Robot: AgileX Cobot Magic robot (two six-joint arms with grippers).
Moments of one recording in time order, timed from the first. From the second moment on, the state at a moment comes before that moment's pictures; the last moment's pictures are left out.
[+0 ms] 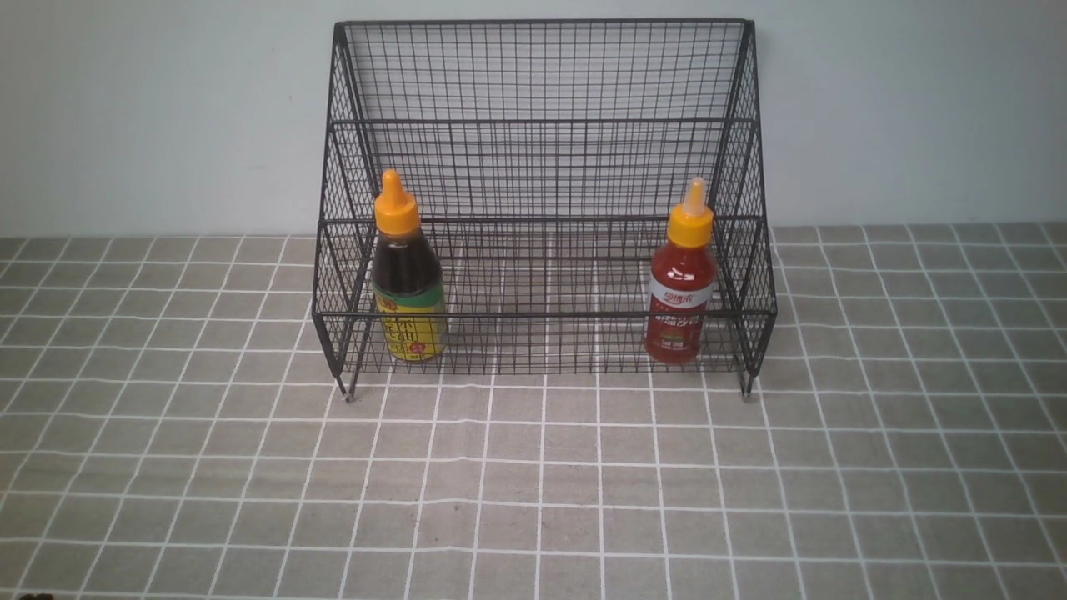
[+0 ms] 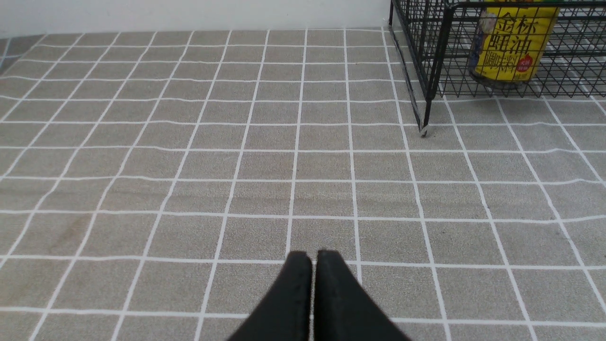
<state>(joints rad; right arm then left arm) 0.40 -0.01 -0.35 -0.12 0.29 0.19 -0.03 -0.01 0.02 0.06 0.39 -0.07</state>
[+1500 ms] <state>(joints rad) 0.05 -0.01 0.01 -0.18 0.43 0.19 -0.02 -0.01 0.03 0.06 0.39 -0.07</state>
